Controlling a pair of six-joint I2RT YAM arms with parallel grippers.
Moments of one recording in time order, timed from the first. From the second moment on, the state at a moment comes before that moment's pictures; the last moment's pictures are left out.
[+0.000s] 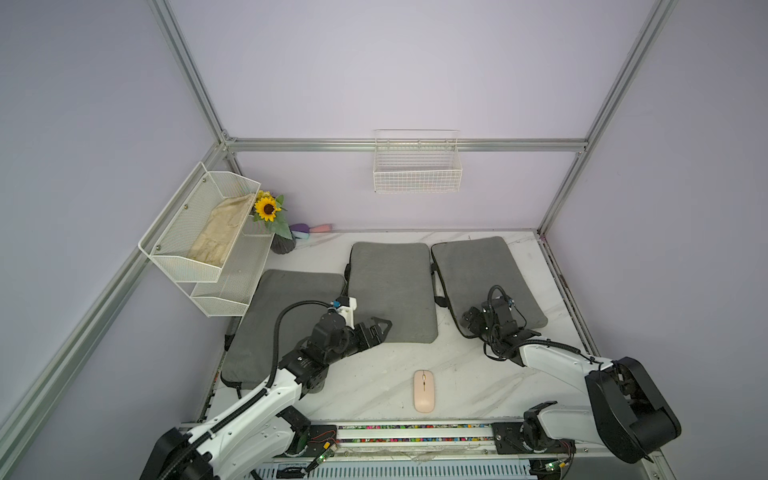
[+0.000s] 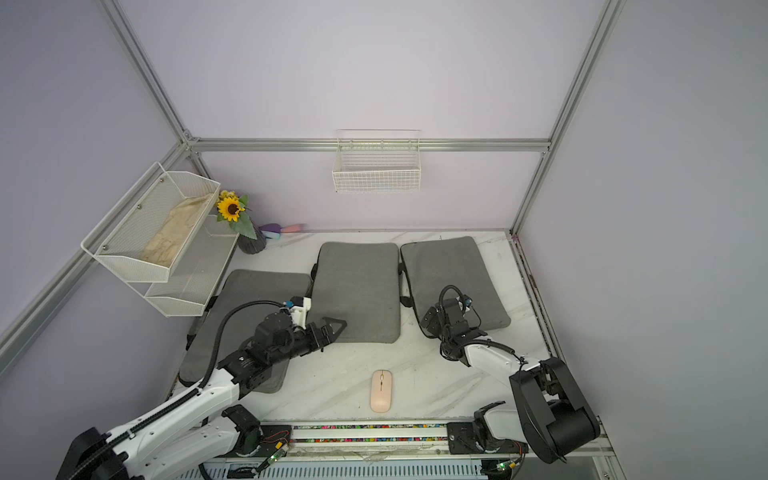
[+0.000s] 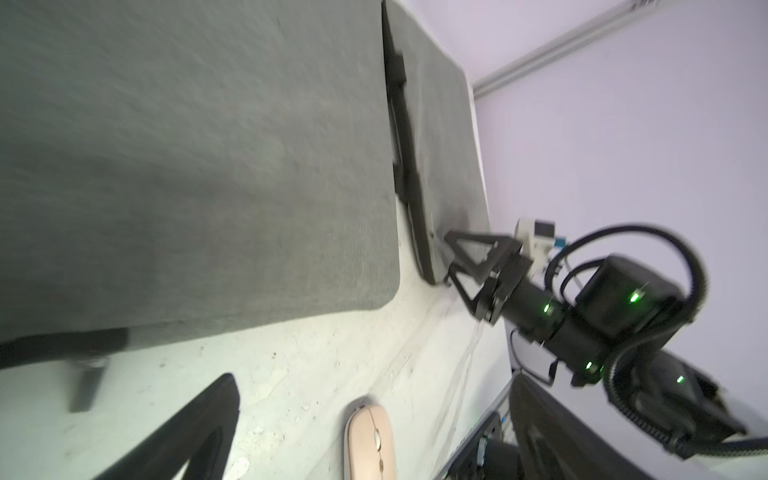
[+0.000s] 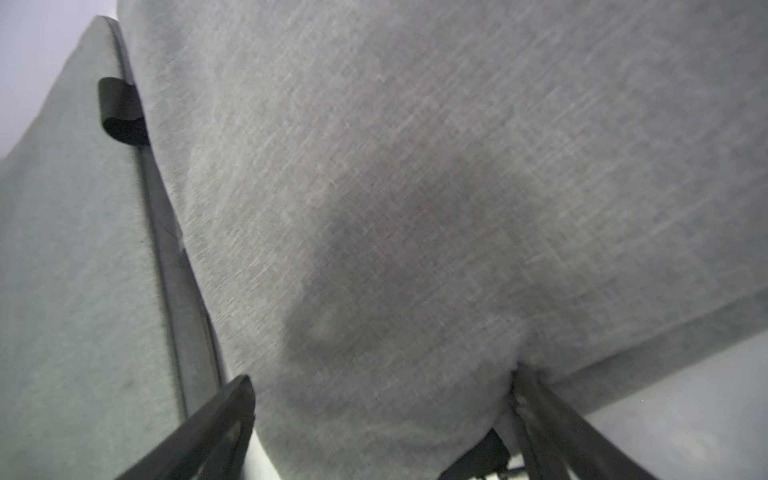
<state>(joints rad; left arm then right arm) -0.64 0.99 0.48 -0.03 0.20 -0.93 0.35 1.35 0.51 0.01 0.13 0.92</state>
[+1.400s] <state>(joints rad) -0.79 1.33 0.76 0.06 0.08 -0.93 0.53 1.36 0.49 0.03 0.10 0.85</state>
